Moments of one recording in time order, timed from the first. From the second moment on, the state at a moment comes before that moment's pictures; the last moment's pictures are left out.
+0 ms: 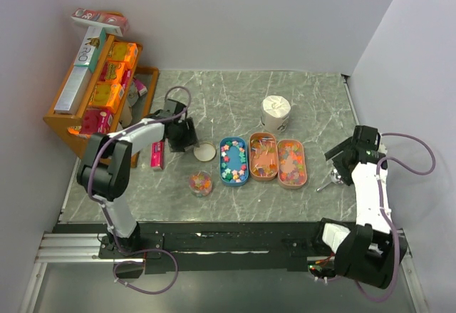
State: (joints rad) left arm -0.32 1.77 1.13 -0.41 0.14 -0.60; right arm -0.32 1.06 0.80 -0.80 0.10 0.71
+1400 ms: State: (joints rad) left arm -0.42 1.67 1.34 -0.66 0.22 -0.52; right arm 0.42 0.78 0.95 -0.42 -0.26 0.47
